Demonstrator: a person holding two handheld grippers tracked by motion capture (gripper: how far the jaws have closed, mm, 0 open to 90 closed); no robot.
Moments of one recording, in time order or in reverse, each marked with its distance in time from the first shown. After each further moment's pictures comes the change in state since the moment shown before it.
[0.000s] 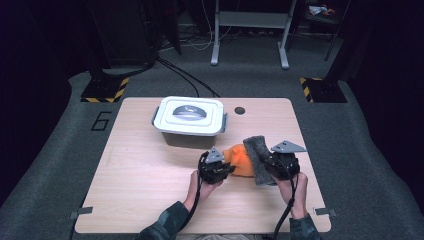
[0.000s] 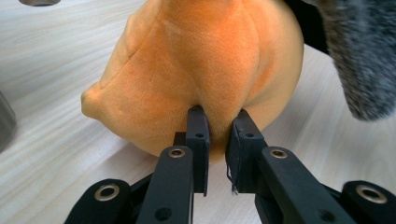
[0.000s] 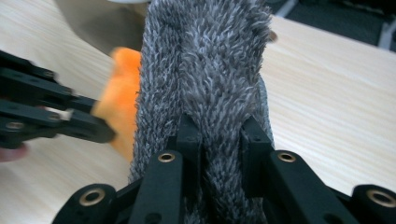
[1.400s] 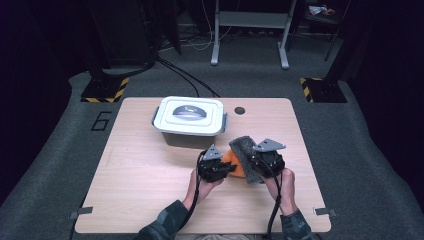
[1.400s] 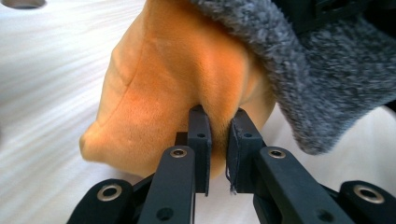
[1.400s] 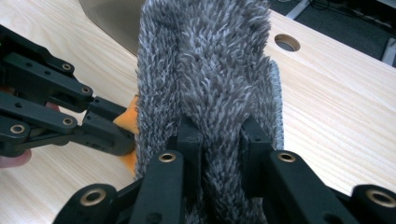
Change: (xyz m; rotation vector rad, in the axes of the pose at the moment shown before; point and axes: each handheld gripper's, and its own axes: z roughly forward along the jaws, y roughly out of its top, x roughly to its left) left arm 0.002 0.007 -0.007 -0.015 -0.084 -0.037; right arm 0.028 0.016 0.021 0.047 0.001 -0.109
